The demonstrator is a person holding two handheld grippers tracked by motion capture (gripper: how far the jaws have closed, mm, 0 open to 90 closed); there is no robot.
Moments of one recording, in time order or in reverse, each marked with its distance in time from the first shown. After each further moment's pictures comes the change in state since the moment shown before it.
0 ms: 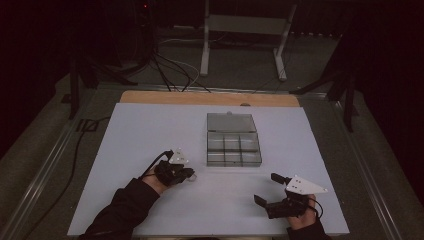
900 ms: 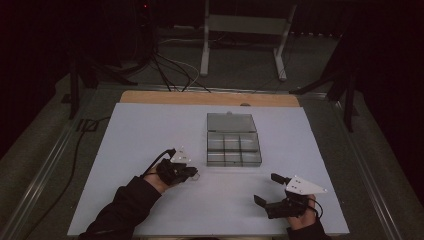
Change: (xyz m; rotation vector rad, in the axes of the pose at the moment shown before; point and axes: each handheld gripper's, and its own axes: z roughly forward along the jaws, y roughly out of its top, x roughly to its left) left arm -0.006 0.013 -0.006 -0.025 -0.036 0.026; right arm 0.001 0.000 0.000 0.006 -0.006 -0.003
